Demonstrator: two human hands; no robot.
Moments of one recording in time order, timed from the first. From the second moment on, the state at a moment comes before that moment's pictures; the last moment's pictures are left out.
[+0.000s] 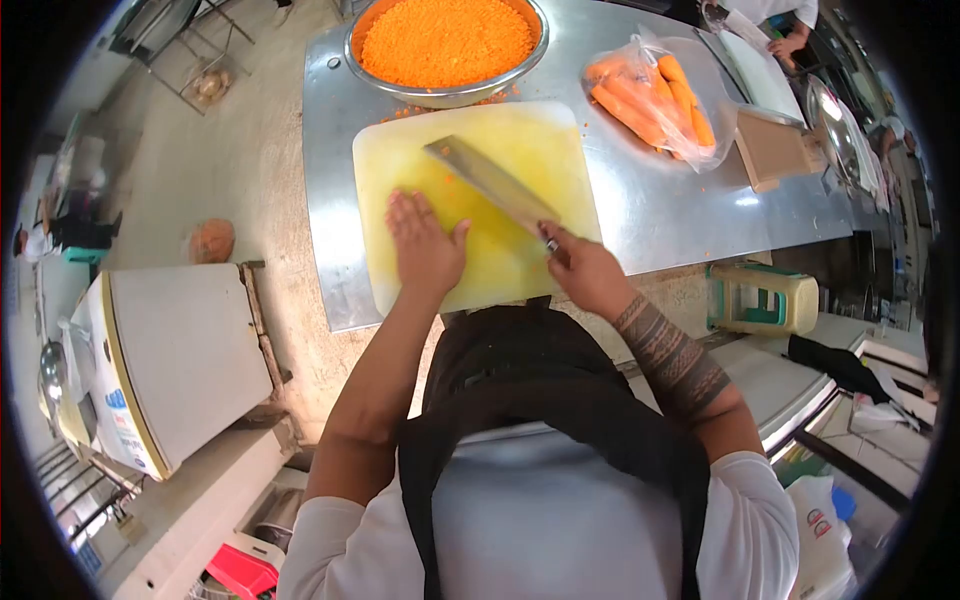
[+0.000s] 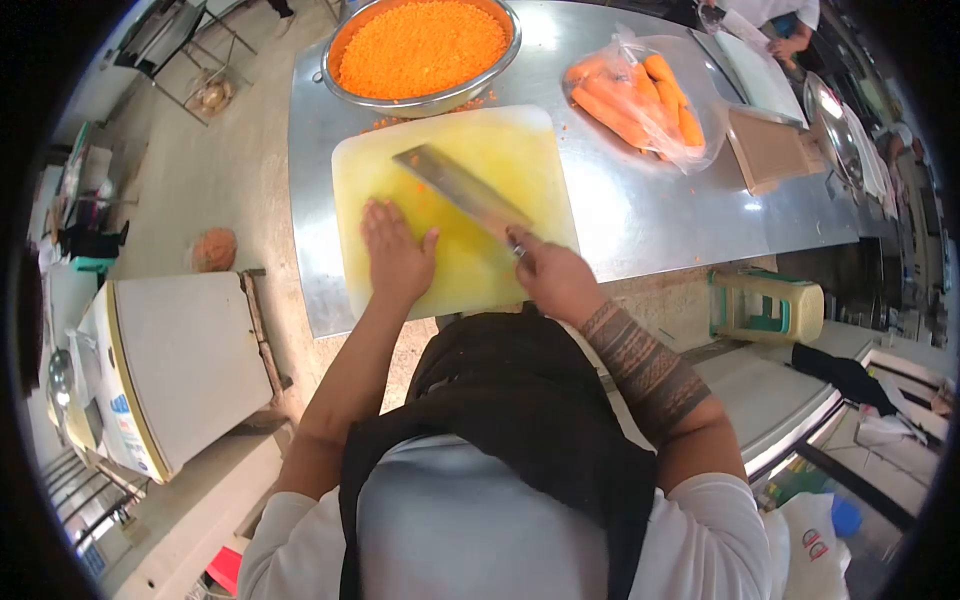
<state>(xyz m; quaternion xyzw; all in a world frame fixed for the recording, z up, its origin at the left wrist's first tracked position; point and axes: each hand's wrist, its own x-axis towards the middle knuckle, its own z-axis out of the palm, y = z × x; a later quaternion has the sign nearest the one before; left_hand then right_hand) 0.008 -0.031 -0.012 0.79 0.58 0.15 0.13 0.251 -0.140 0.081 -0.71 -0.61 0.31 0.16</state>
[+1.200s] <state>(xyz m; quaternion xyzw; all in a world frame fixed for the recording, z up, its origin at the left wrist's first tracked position) 0.017 0.007 0.033 0.87 0.43 0.07 0.23 0.206 -0.150 0.128 -0.68 -0.57 0.39 0.24</state>
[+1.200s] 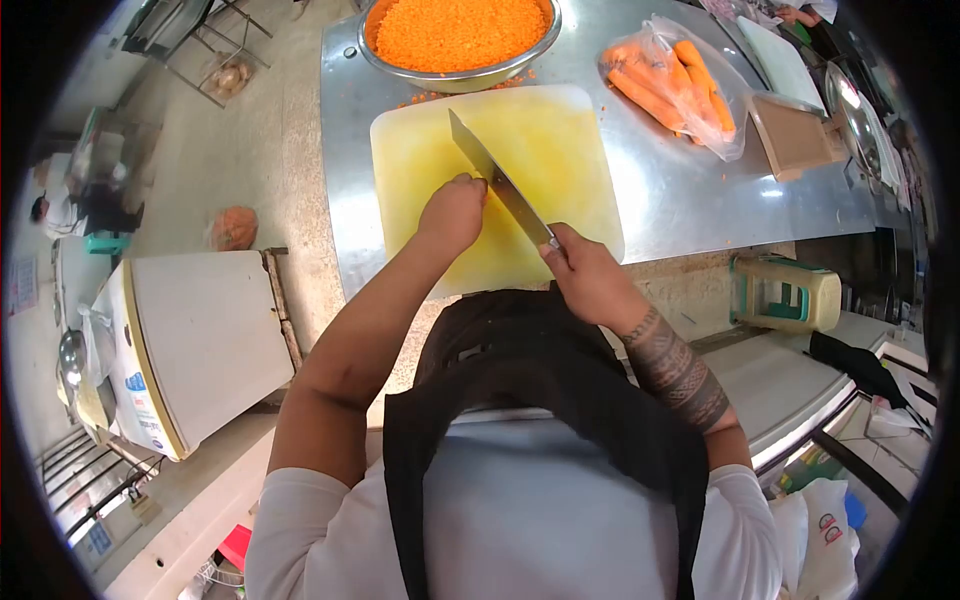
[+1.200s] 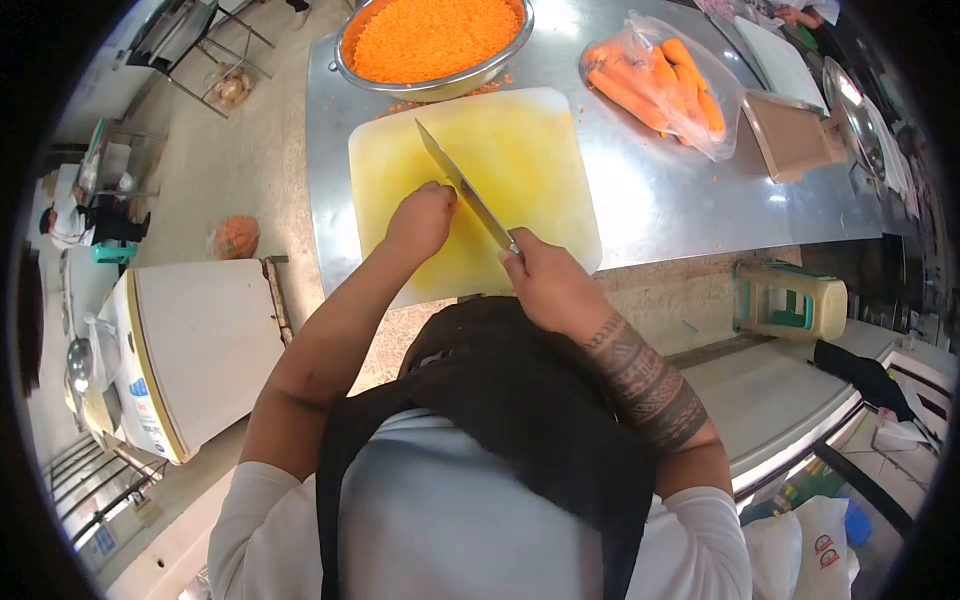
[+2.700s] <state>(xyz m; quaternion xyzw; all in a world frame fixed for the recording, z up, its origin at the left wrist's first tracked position) -0.037 0.098 -0.023 0.87 0.47 0.15 0.08 0.304 -0.334 0.134 -0.80 -0.45 0.30 0.26</state>
